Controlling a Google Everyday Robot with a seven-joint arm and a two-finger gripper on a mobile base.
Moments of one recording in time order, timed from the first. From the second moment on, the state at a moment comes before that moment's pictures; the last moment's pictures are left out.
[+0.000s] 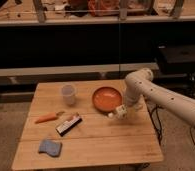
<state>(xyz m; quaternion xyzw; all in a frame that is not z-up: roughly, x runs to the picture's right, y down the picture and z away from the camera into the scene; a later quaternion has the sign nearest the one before) 0.180 0.095 0.838 -0.29 -0.08 -0.11 0.95</state>
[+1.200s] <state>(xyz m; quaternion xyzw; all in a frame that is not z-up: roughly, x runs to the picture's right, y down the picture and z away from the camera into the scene) 0.154 0.055 0.851 -0.27 -0.09 -0.14 0.95</state>
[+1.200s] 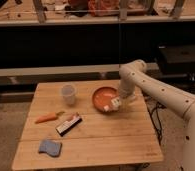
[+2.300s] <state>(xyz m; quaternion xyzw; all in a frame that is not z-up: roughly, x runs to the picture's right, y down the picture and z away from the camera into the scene) 0.135 0.046 0.855 -0.27 -0.10 -0.17 0.94</state>
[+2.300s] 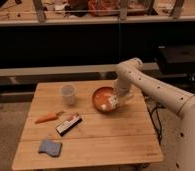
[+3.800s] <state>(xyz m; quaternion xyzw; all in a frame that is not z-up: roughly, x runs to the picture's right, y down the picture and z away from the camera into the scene) 0.121 0.035 0.862 -0.26 -0.12 -0.19 0.94</state>
